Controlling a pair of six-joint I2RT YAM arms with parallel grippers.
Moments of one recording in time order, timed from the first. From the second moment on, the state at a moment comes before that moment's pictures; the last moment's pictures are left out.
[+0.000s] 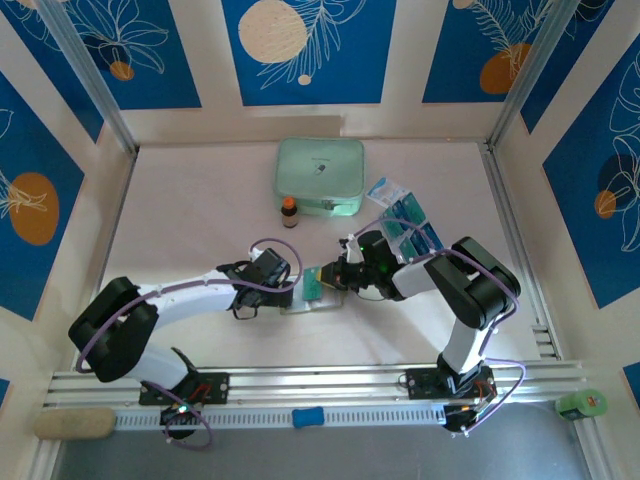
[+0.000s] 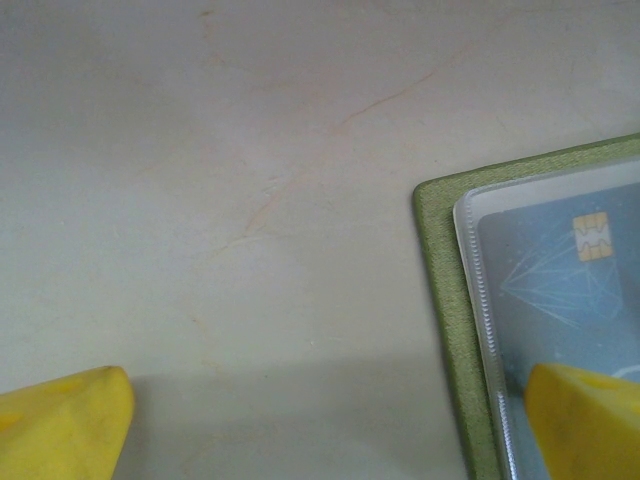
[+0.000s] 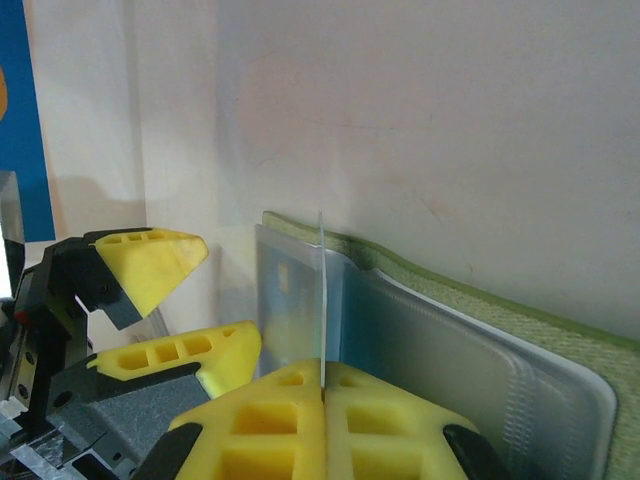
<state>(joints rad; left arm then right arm) -0.78 1.44 0.69 -0.45 -0.24 -0.65 0.59 1.76 0.57 0.53 -0.66 0.94</state>
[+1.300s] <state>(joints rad) -0.78 1.44 0.69 -0.45 -0.24 -0.65 0.63 1.80 0.59 0.53 -0.70 0.91</state>
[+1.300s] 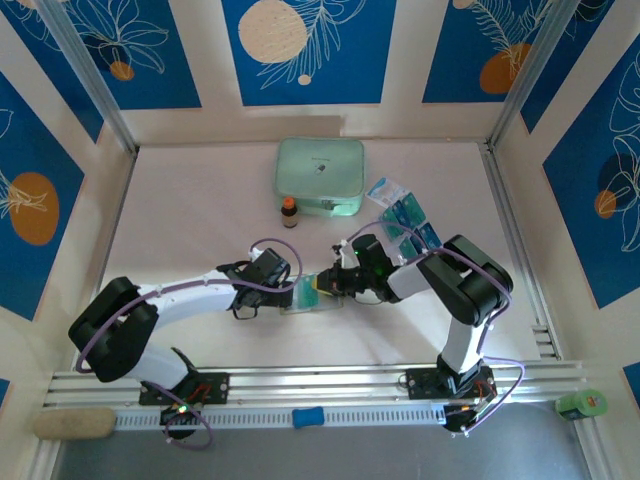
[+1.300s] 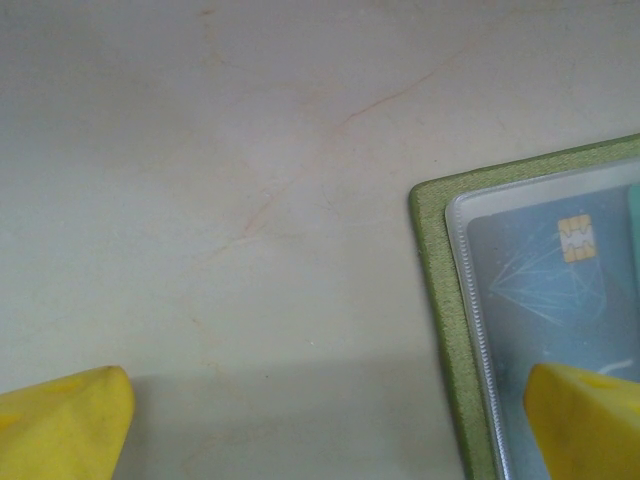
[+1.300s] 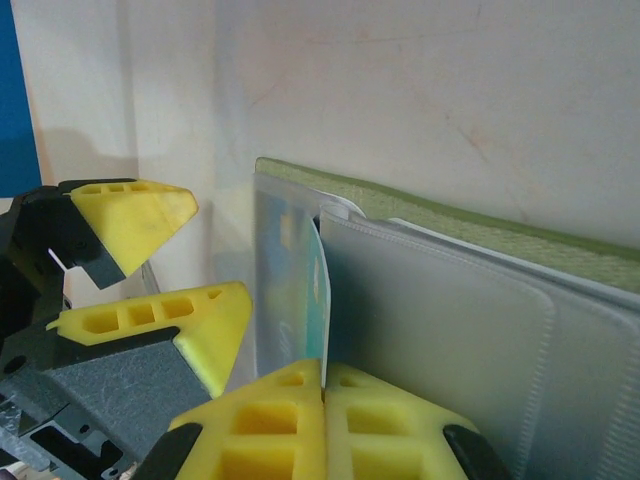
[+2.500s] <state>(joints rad) -0.78 1.44 0.68 -0.43 -0.24 -0.65 0.73 1.82 0.93 -0.16 -0.53 0.63</state>
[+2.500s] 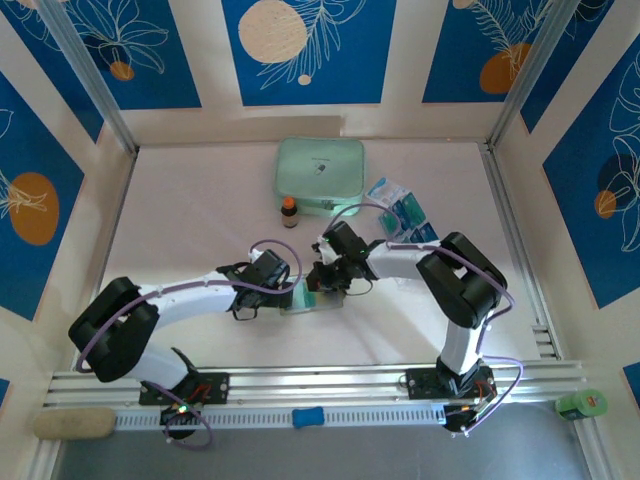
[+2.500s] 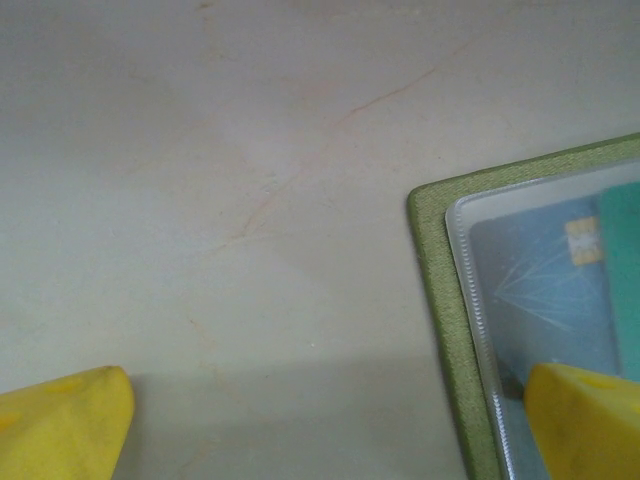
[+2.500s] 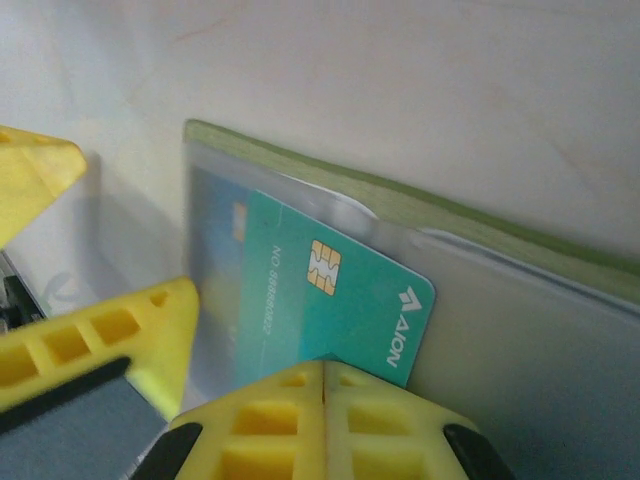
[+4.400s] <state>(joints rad) -0.78 1.32 0.58 -0.45 -0.28 -0.68 0.80 1.88 1.06 -0.26 -0.51 0.64</state>
